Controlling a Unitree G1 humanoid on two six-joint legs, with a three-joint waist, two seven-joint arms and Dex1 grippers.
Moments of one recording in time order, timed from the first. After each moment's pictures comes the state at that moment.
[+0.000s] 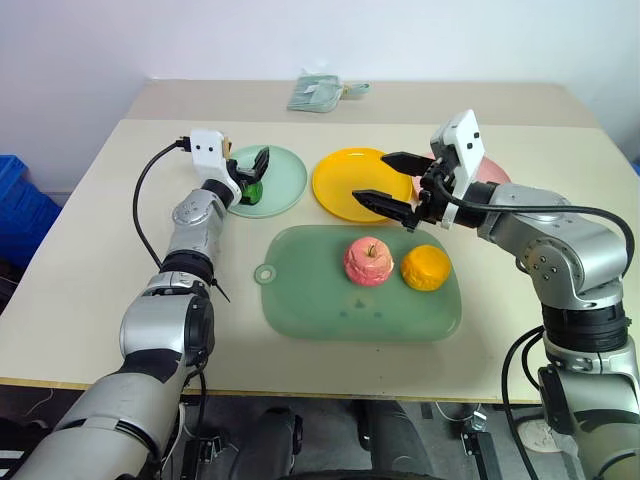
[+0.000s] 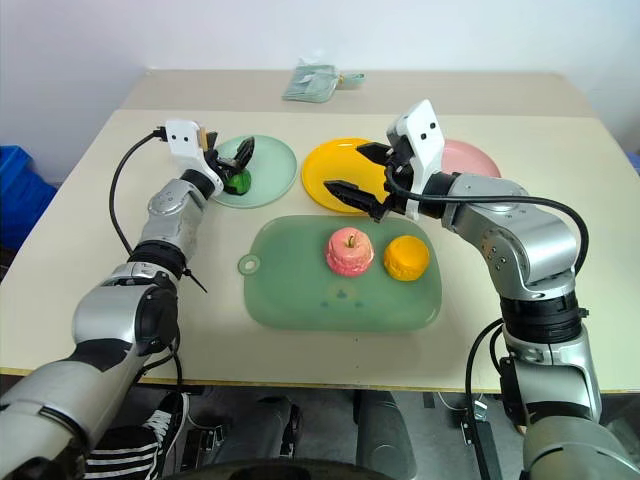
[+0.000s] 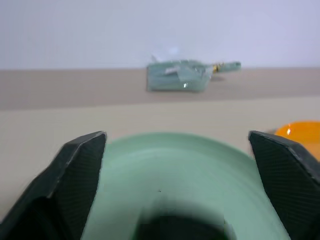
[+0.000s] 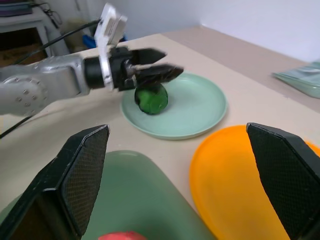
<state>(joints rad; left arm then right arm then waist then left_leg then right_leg) -1.06 0.28 0.22 1.20 -0.20 -0.30 -0.47 -0.67 -0.62 -0.01 -0.26 0.61 0.81 0.67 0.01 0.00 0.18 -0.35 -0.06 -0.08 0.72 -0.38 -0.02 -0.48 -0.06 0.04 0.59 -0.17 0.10</state>
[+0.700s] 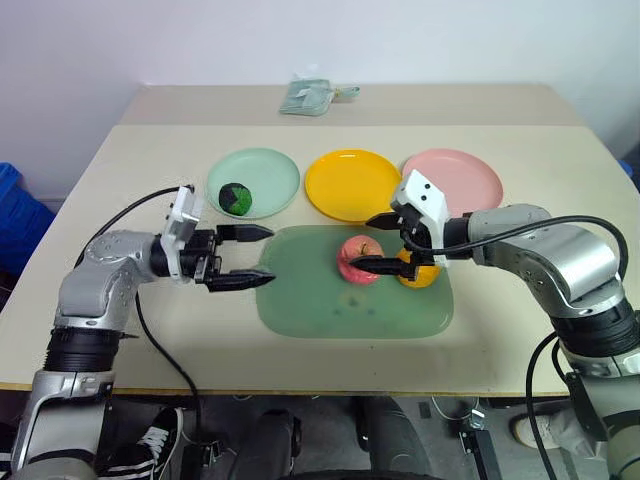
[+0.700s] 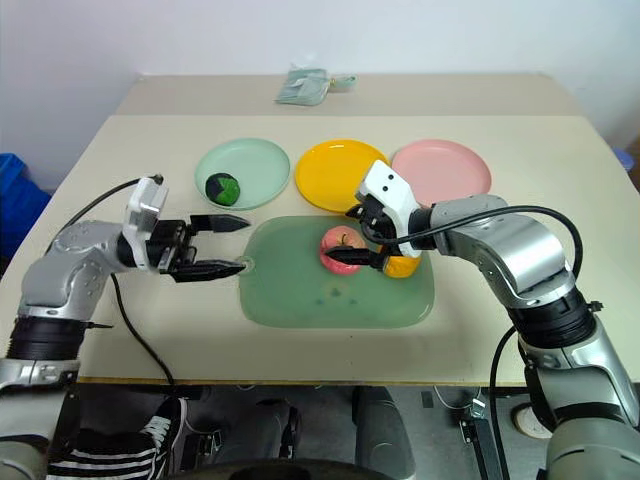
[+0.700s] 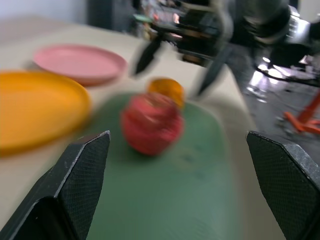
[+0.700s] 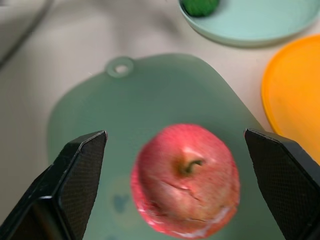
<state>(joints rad) -0.45 0.67 0.06 0.05 -0.60 0.42 -1.44 -0.69 -0.76 0.23 -0.29 0.52 0.96 0.82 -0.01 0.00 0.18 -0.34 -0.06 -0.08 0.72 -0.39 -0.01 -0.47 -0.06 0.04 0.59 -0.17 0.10</state>
